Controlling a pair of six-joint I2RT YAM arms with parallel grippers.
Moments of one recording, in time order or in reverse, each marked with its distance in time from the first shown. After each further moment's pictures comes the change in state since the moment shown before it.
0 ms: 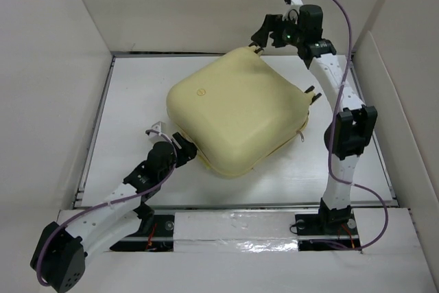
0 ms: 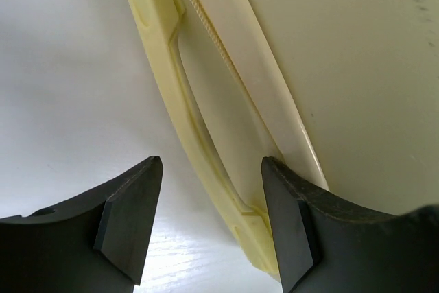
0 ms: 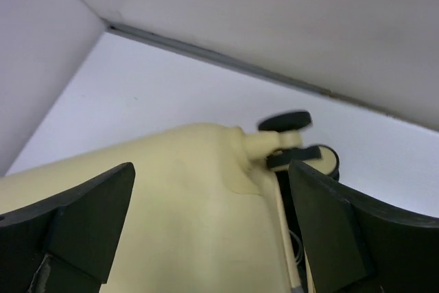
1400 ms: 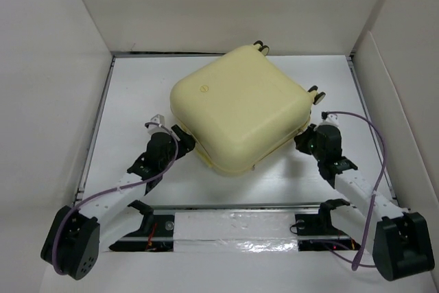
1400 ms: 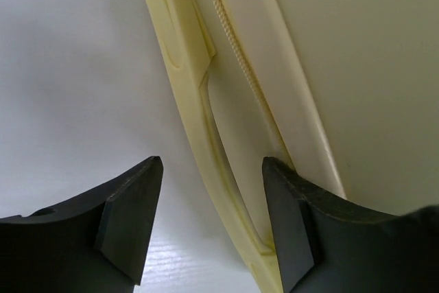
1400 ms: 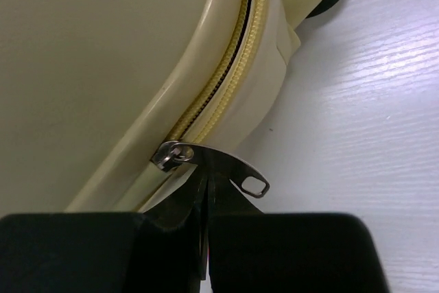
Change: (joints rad) left arm 0.131 0.159 0.037 0.121 0.107 0.044; right arm 0.012 -1.161 -1.741 0.364 0.499 0.317
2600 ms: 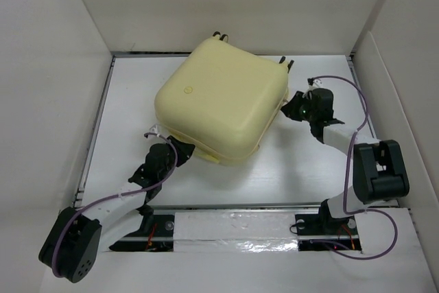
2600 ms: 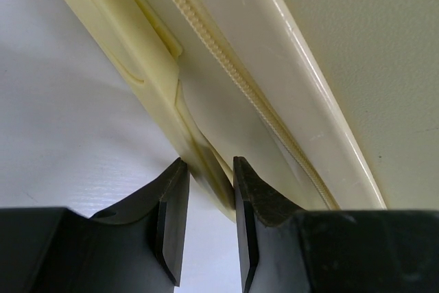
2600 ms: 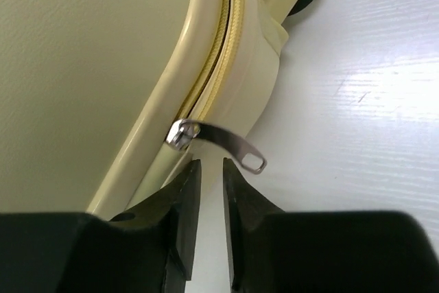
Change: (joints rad) left arm -0.023 -0.006 -0.165 0.231 0.031 -0.098; right arm -0.089 0.624 0.431 0.222 -0.342 -0.101
